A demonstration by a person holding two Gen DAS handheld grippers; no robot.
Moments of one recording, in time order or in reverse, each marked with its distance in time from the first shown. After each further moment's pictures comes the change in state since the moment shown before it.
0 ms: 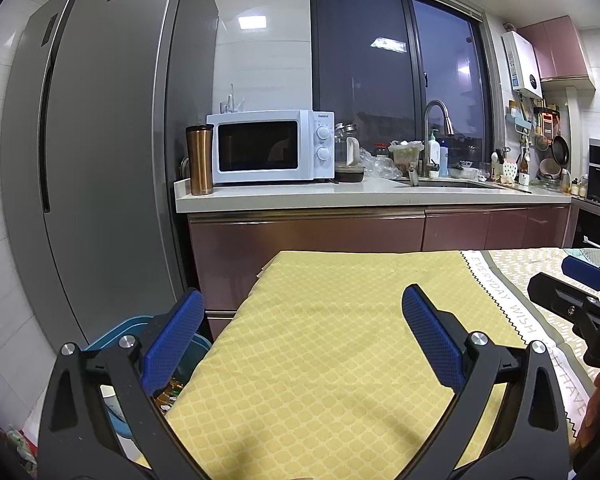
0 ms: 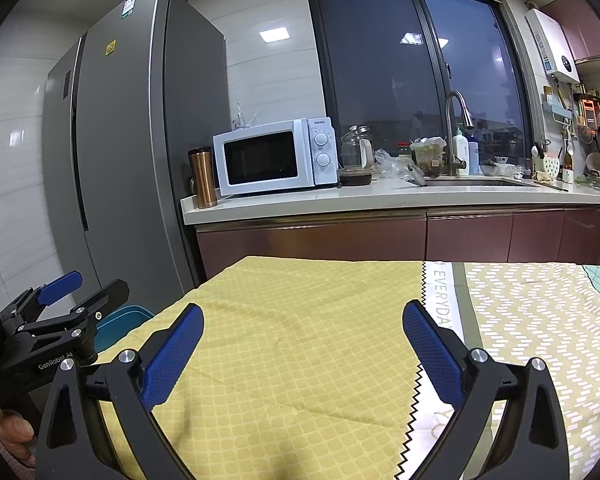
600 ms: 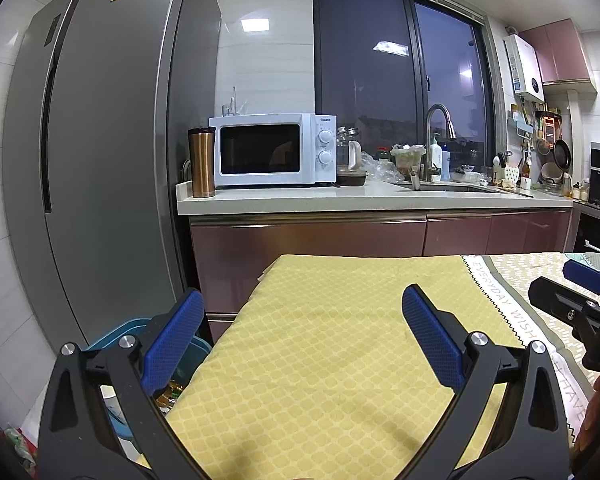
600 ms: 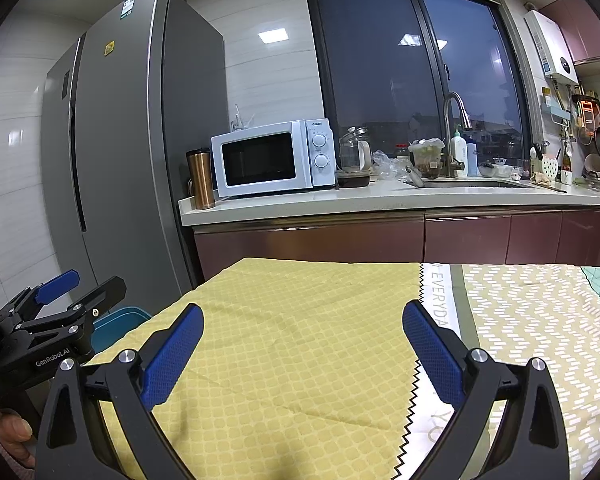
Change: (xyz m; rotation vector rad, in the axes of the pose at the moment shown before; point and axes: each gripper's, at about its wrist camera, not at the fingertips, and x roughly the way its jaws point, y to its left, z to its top) left arm 0.000 0.001 0.006 -0.007 -0.014 0.003; right arm -0.001 0.002 -0.001 0.000 -0.008 -0.008
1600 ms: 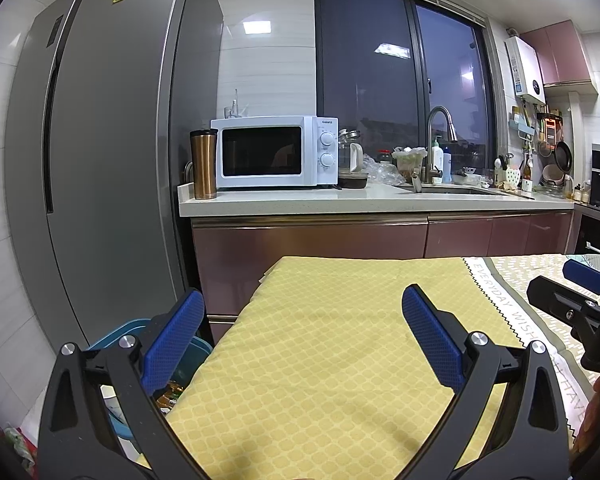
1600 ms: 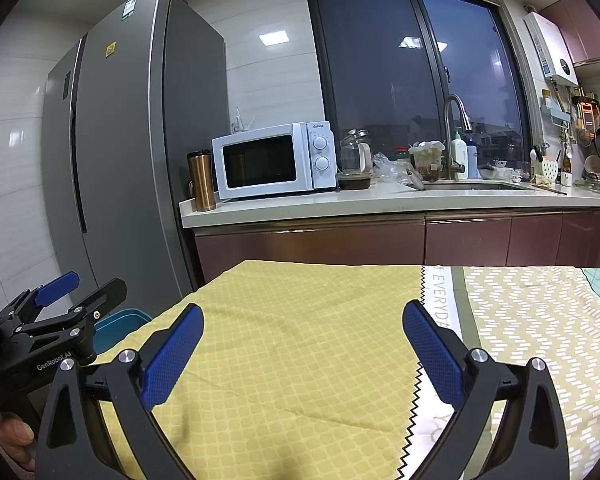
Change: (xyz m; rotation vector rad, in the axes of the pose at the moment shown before) left arm 0.000 0.003 0.000 0.000 -0.009 0.008; right arm -0.001 0.005 -0.002 0.002 -0.011 -0.008
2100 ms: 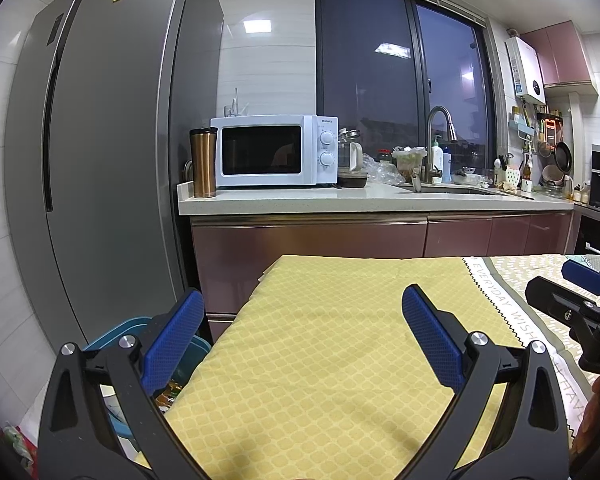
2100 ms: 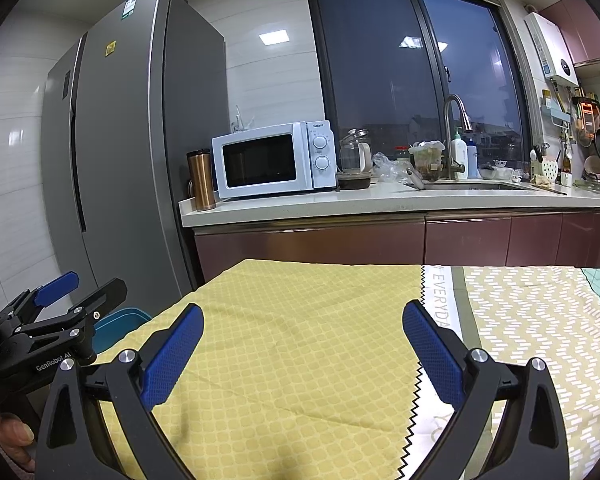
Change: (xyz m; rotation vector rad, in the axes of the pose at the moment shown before) left arm 0.000 0.000 0.000 -0.001 -0.001 0.000; right arm 0.000 0.001 0.000 -0.003 0.001 0.000
